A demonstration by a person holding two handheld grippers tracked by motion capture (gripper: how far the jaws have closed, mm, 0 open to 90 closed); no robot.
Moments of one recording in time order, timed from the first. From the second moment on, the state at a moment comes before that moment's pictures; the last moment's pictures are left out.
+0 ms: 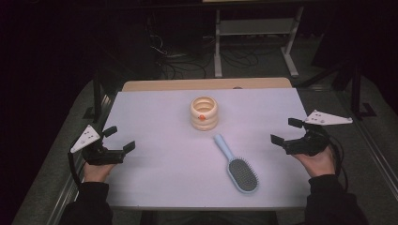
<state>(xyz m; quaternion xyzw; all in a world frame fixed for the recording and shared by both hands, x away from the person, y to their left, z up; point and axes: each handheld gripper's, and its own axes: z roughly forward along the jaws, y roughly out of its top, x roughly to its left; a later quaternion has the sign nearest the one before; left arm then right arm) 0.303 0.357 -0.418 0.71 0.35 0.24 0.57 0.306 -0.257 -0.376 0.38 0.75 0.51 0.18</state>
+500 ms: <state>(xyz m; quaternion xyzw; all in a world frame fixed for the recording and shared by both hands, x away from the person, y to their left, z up) 0.300 0.359 -0.417 0.70 0.35 0.25 0.57 0.320 -0.223 -0.346 0.34 0.79 0.49 0.16</state>
